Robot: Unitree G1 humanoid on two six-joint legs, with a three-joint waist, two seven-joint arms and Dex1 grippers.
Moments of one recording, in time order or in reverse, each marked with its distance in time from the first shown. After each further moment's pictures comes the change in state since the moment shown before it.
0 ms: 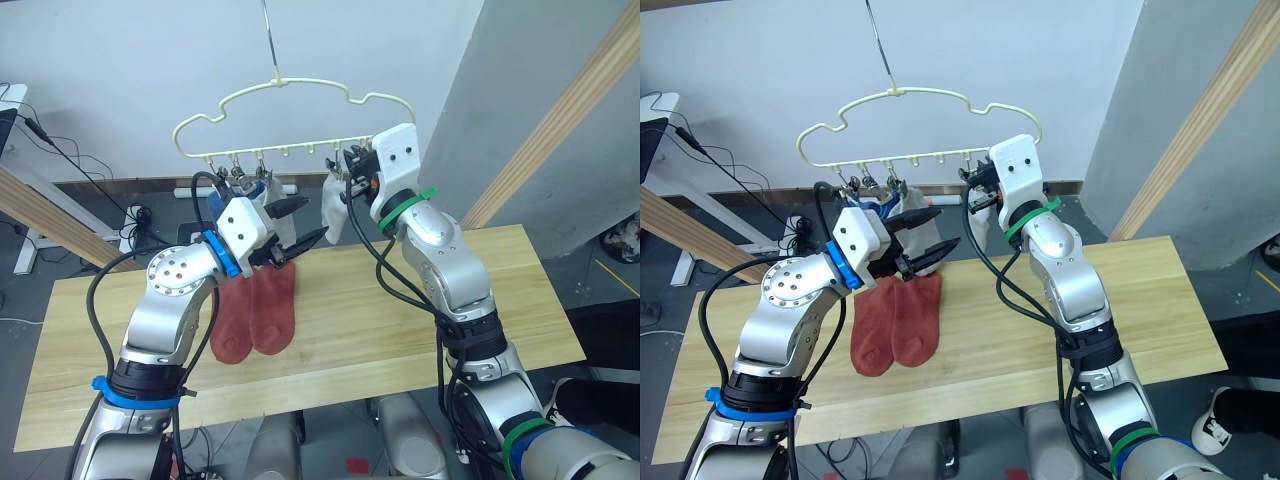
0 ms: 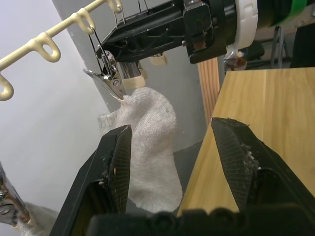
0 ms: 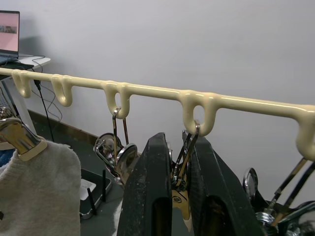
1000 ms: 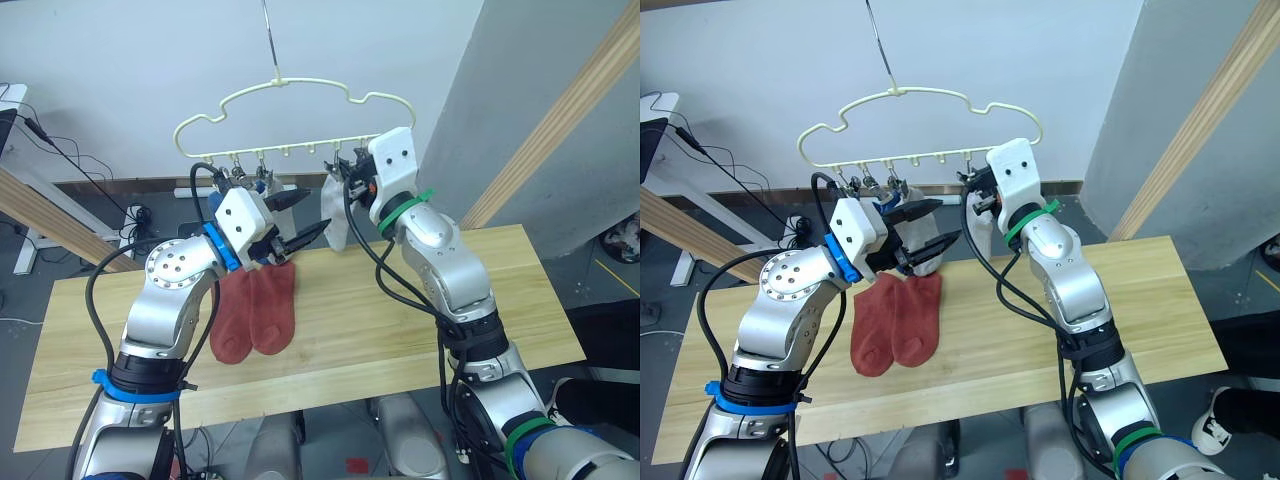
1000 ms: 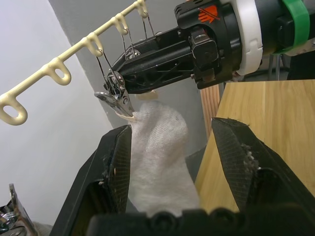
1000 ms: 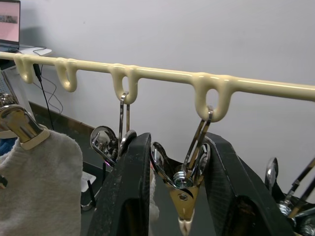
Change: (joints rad) left arm -0.045 0.002 0.002 0.002 -0.049 0.025 -0.010; right arm 0.002 -0.015 0.015 0.000 0.000 0.019 -0.001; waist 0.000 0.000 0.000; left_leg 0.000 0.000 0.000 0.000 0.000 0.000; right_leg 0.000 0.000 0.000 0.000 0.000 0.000
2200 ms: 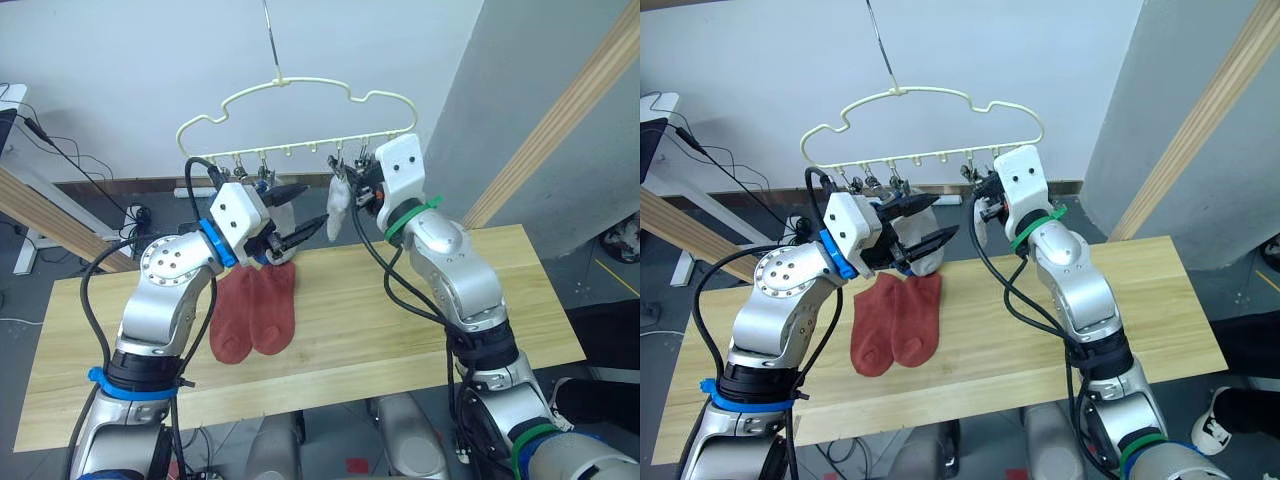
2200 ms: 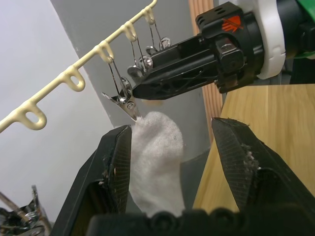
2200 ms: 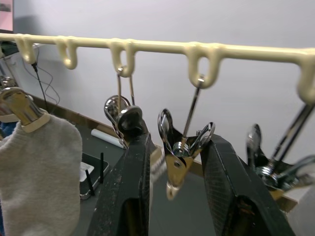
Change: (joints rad) left arm -0.012 0.007 0.009 0.000 -0.021 0.001 0.001; right arm 0.039 -0.040 0.015 -0.081 0.011 0.073 0.007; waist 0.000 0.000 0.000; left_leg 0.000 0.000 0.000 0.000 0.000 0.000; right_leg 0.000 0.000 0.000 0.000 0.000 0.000
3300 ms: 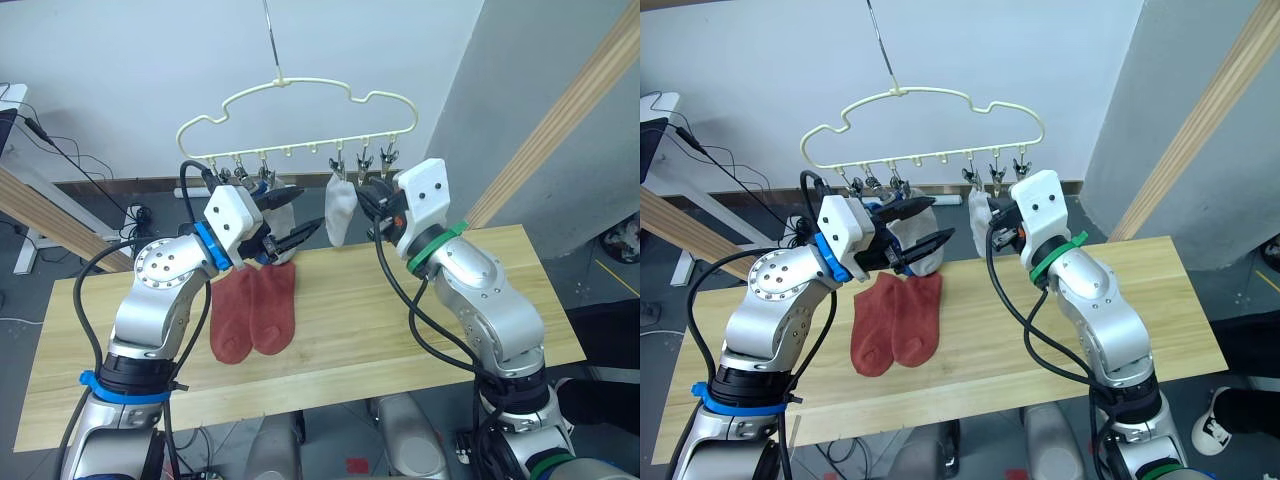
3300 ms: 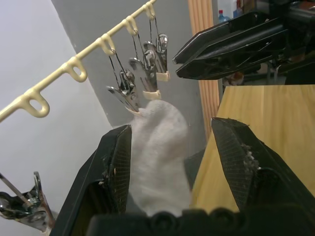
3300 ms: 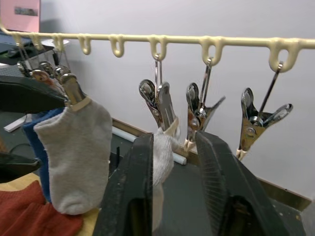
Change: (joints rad) left arm 0.015 0.036 0.003 -0.001 -0.047 0.009 0.001; right arm 0.167 -0.052 -0.003 -0.308 0.068 0.154 0.011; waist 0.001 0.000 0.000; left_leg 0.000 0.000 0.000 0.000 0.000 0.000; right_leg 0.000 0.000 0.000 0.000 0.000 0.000
